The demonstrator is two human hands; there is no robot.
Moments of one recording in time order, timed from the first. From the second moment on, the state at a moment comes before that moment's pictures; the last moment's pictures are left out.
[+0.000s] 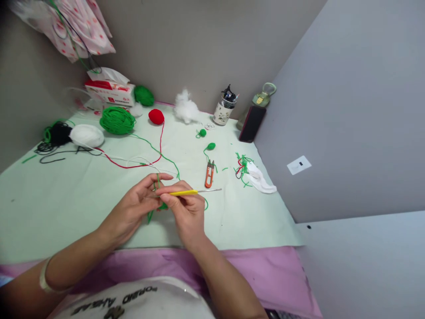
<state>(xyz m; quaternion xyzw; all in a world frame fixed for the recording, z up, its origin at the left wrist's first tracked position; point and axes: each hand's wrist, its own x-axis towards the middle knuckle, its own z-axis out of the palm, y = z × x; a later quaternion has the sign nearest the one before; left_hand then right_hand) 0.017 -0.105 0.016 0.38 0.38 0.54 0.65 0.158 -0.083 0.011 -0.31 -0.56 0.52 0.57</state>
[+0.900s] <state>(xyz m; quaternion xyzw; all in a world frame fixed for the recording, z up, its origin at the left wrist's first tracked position) 0.020 -0.114 0.013 0.46 0.46 0.60 0.46 0.144 -0.083 0.024 -0.32 -0.37 0.62 0.61</state>
